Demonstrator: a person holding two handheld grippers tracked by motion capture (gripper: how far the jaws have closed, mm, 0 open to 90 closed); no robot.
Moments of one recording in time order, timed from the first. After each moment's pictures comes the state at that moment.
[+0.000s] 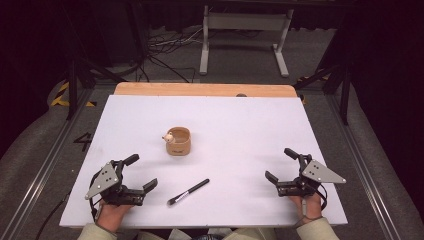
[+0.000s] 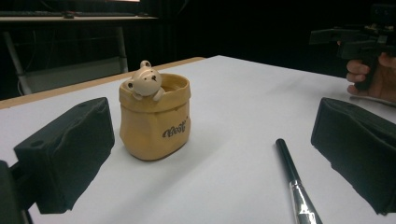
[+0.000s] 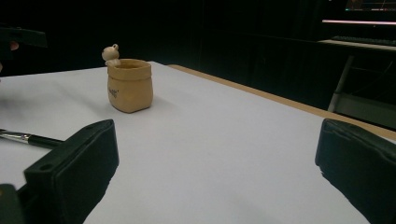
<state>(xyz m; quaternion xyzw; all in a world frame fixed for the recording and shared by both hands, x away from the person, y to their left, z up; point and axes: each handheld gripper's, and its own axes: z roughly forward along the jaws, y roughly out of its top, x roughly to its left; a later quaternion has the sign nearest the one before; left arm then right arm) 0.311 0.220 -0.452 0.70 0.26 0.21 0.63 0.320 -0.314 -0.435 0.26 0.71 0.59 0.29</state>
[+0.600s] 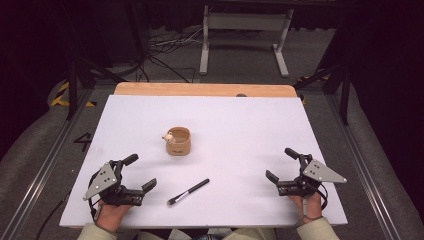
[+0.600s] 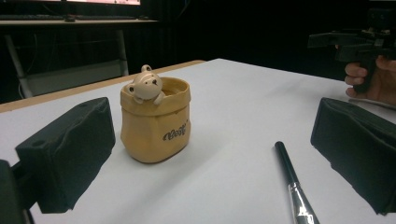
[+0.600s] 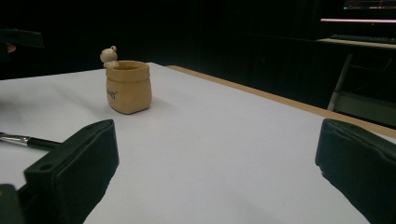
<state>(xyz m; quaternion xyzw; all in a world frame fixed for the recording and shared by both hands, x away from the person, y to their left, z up) 0.309 0.221 -0.450 0.70 0.25 0.21 0.63 0.321 -0.316 -0.435 0.27 0.70 0.59 0.29</state>
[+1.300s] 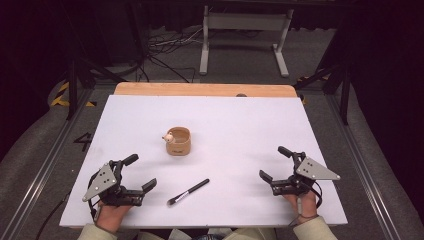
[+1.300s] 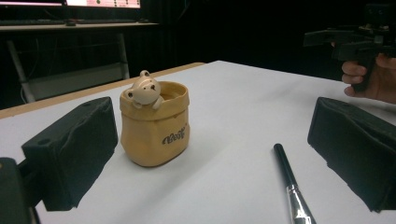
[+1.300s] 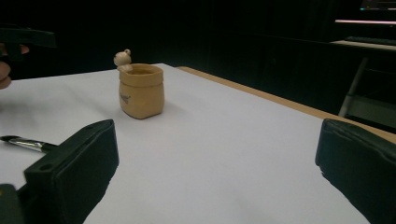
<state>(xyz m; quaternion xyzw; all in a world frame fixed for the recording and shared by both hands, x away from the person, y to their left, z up) 0.306 0.221 -0.447 0.70 0.25 0.22 0.63 0.324 -0.296 -0.427 0.25 0.71 0.59 0.28</state>
